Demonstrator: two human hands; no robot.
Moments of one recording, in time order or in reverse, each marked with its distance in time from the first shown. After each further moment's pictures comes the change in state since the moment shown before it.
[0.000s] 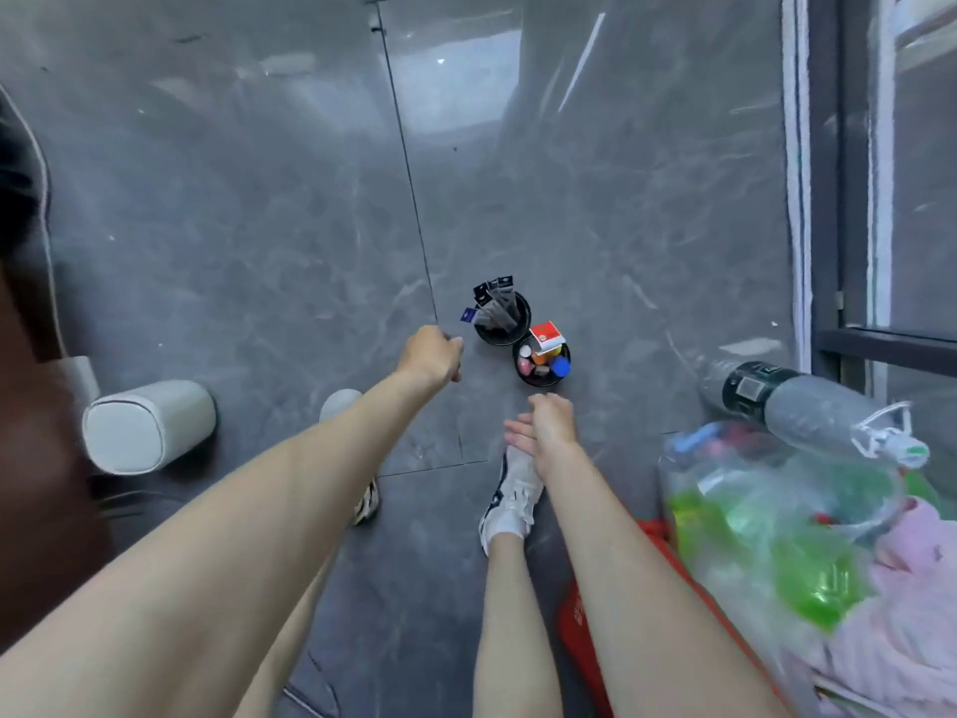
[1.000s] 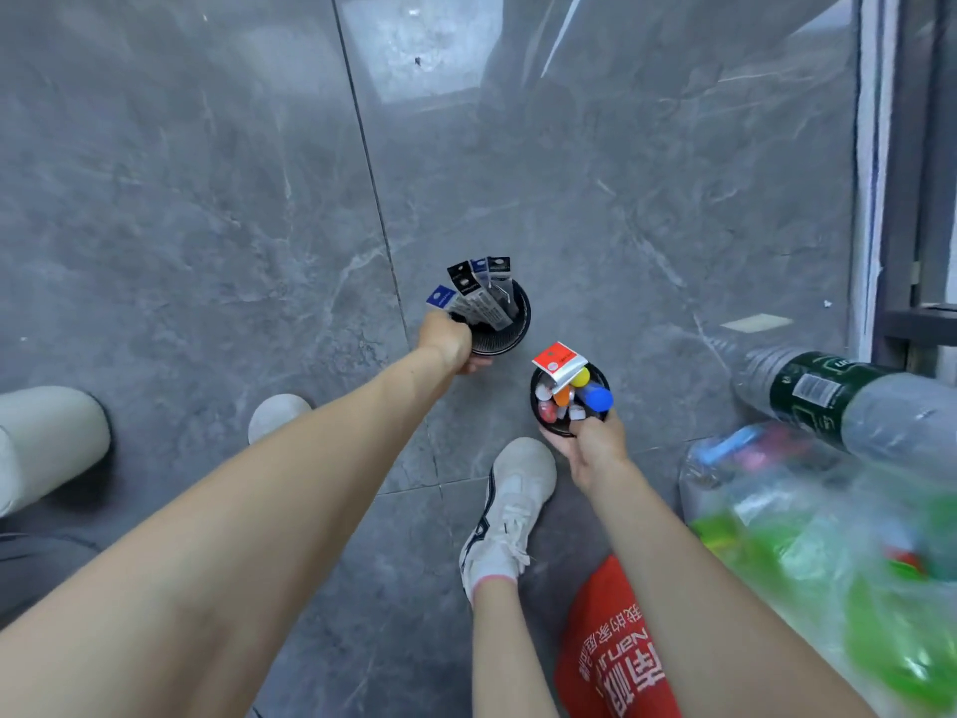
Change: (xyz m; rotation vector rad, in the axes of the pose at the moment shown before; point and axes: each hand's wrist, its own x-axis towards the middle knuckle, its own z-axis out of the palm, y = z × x) left_hand 0.122 -0.015 0.094 -0.340 -0.092 -0.109; right_hand 0.153 0.024 -0.038 0.333 0.106 -0.106
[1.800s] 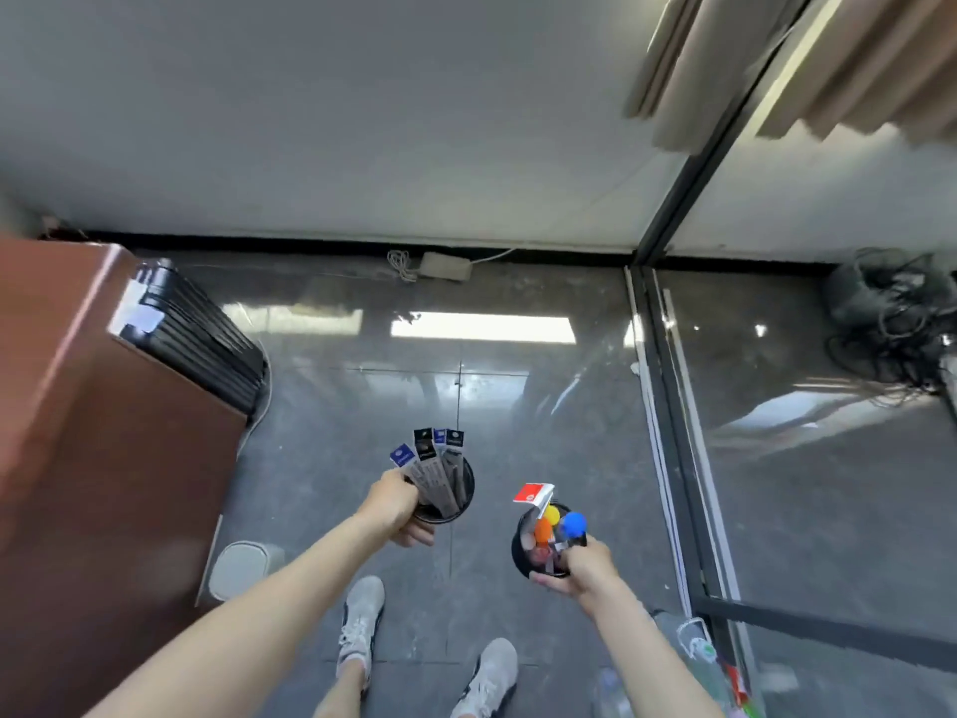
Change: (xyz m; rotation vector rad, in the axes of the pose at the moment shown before) left_hand -0.560 0.101 -0.227 0.050 0.090 0.354; right_hand -0.532 -0.191 -0.063 -0.452 -0.335 -0.278
